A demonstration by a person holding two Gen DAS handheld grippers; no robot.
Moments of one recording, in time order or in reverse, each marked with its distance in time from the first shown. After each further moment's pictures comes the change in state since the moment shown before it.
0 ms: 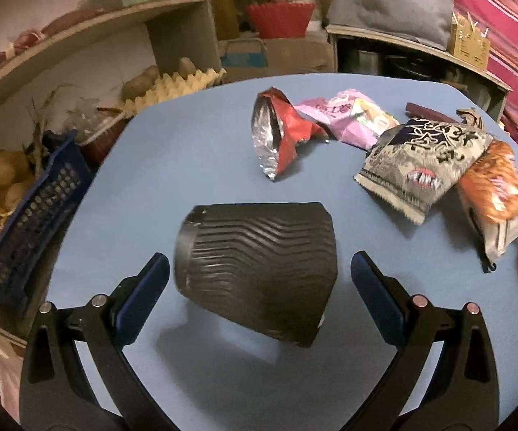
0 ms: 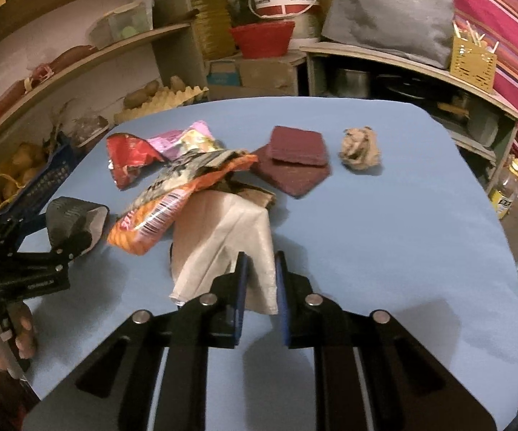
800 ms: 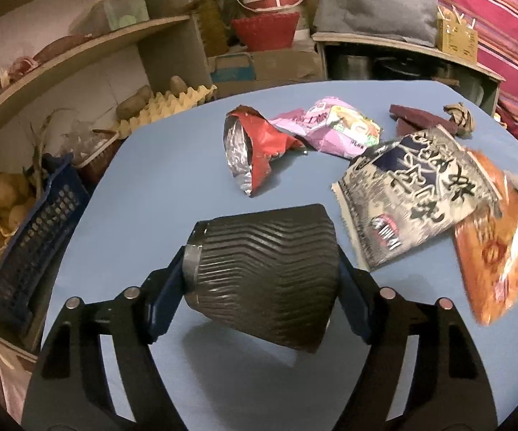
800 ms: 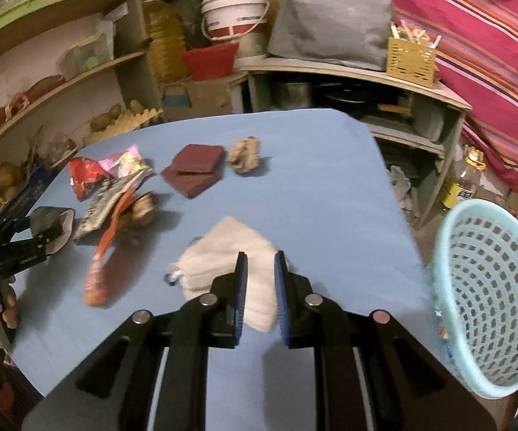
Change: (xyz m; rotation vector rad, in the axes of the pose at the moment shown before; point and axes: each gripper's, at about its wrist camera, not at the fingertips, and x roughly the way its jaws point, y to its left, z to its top) left arm -0.009 -0.026 0.001 0.056 -0.065 0.031; right arm -0.064 -0.100 -0.021 0.065 -0.069 -0.098
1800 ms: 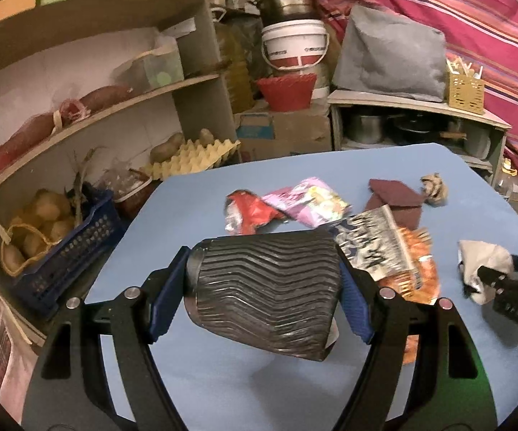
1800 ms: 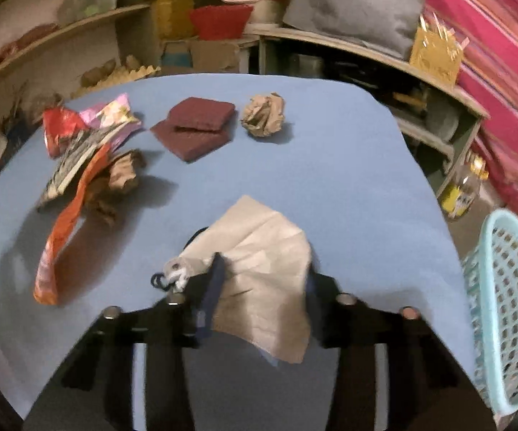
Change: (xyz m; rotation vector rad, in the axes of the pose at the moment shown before) left arm -0.091 -0.049 0.021 -0.073 -0.186 0.111; right arm 0.065 0.042 -0.006 -0.140 0.106 -0.077
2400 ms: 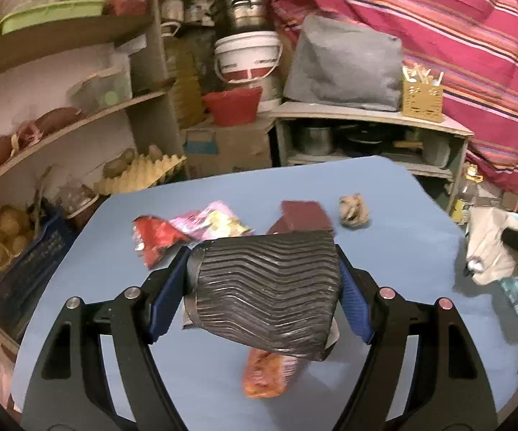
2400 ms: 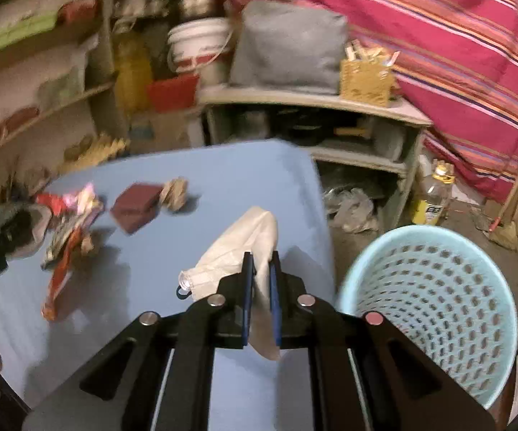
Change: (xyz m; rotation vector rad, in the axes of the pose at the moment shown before) left arm -0.021 -0.100 0.024 0.011 -0.037 -0.139; right arm -0.083 -0.131 0.000 0.186 -0.216 -0.020
